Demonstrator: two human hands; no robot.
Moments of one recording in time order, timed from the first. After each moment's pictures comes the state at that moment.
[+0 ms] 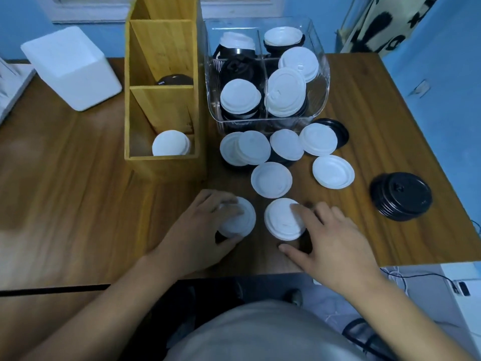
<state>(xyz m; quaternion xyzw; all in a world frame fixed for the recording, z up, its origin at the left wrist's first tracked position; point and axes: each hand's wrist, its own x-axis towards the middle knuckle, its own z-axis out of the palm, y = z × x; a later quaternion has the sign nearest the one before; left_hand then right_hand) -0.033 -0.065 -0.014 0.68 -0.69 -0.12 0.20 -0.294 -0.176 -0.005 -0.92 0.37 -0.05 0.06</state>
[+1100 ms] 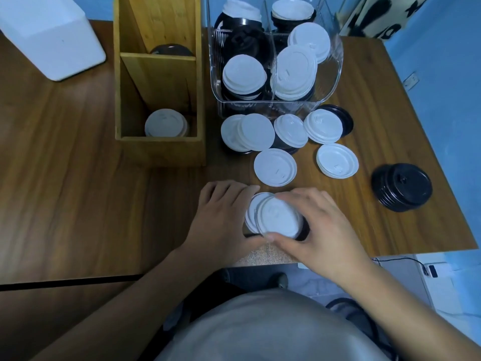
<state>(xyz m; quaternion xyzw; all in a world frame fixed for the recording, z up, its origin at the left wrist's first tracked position) -0.069 -0.079 -0.040 0.70 -0.66 -0.06 0.26 -0.267 -0.169 -0.001 -0.90 0.34 -0.16 0.24</state>
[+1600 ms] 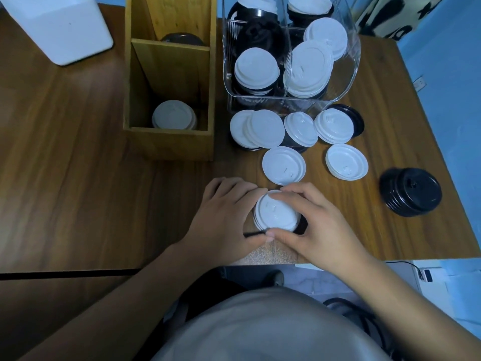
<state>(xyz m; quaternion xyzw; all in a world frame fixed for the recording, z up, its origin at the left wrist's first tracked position) -0.058 -0.076 -0.043 0.68 -0.67 -0.11 0.27 -0.253 -0.179 -0.010 -0.89 0.30 -0.14 0.31</state>
